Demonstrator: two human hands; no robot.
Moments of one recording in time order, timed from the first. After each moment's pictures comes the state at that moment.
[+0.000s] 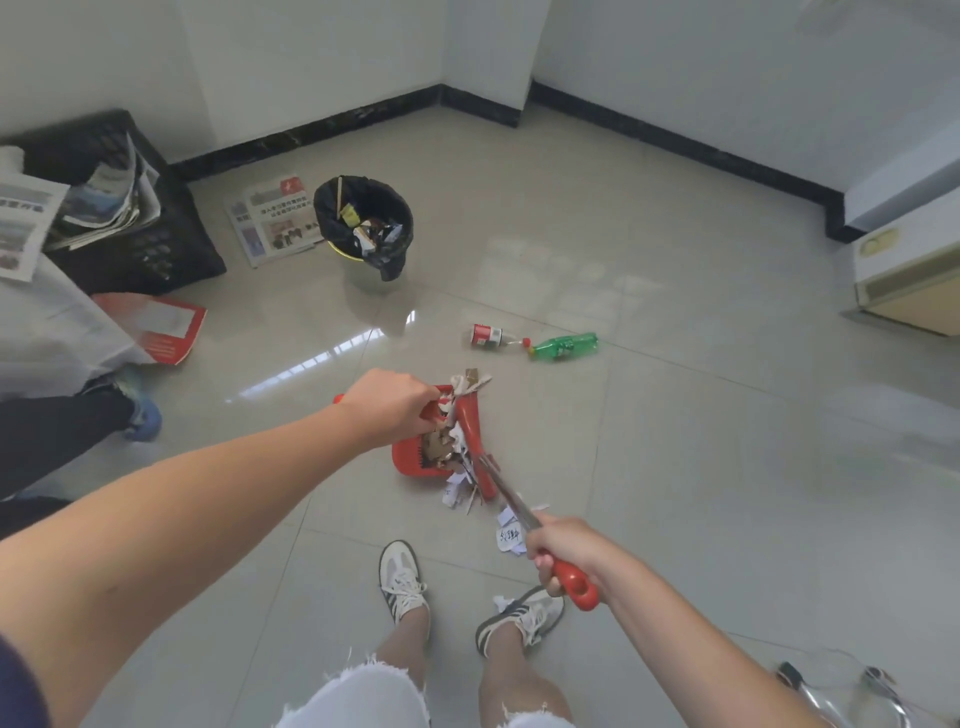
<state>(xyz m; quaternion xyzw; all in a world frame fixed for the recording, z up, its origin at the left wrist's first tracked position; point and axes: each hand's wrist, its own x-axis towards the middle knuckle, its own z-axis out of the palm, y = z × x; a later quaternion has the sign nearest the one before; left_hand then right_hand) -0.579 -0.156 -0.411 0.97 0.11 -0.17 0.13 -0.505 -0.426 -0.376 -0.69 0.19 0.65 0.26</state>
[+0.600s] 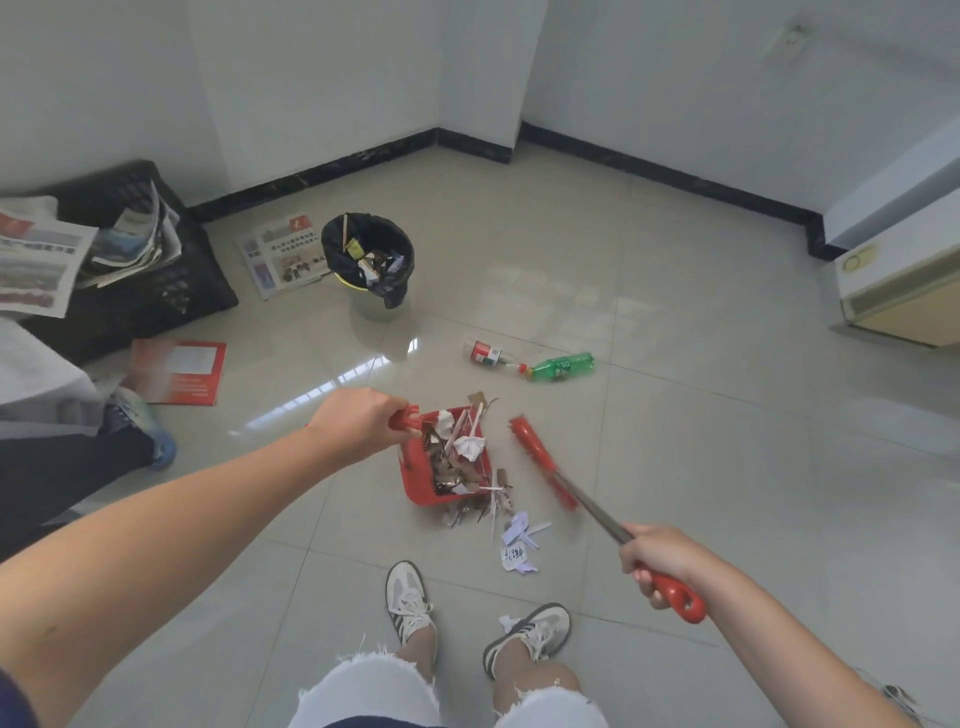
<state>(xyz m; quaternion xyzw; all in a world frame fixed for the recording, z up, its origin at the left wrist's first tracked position) -0.621 -0.146 -0.385 0.96 0.20 -0.12 0.16 -0.452 -0.505 -0.331 -0.78 0.15 0.57 0.20</state>
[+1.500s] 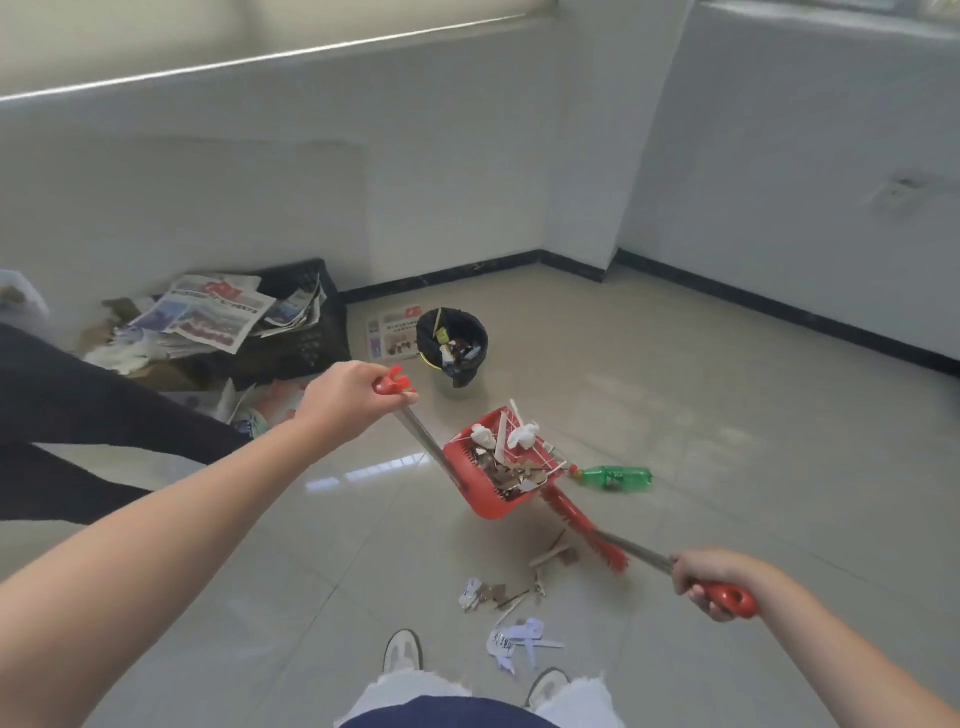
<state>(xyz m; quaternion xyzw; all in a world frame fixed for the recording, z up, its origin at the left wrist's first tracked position) -0.577 -0.207 -0.201 0.85 0.49 0.07 0.21 -0.249 -0.532 -0.314 -0.77 -0.02 0.63 0.04</state>
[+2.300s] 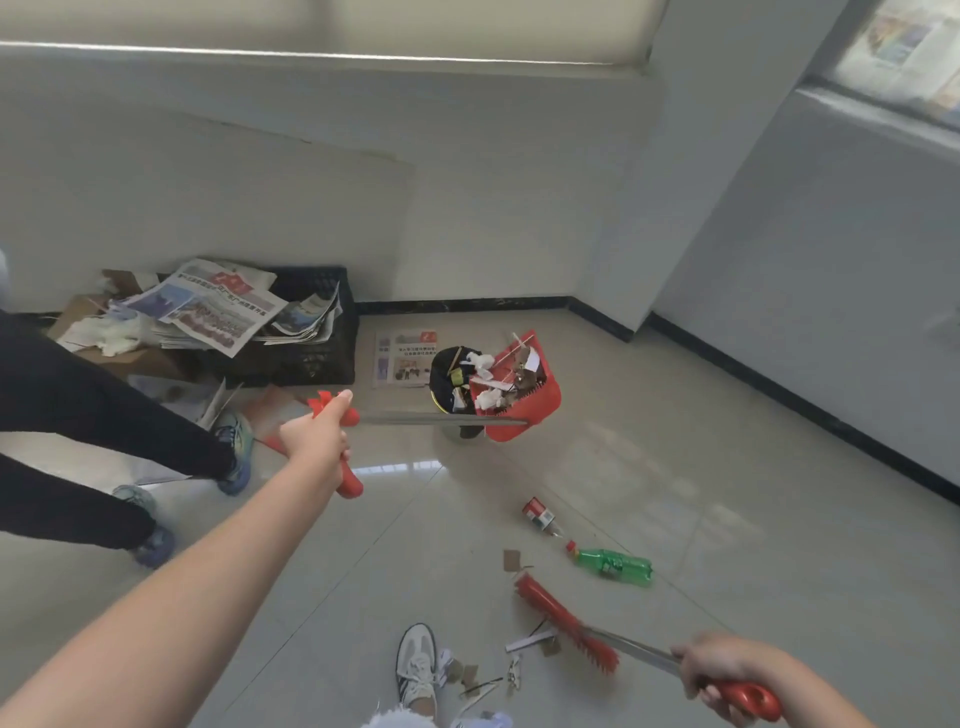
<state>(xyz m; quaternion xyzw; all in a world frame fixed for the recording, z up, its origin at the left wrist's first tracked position) -0.571 -0.071 -0.267 0.23 0.72 0.39 0.52 -0.217 -0.386 -0.289 -0.75 -0.16 0.62 -0.17</state>
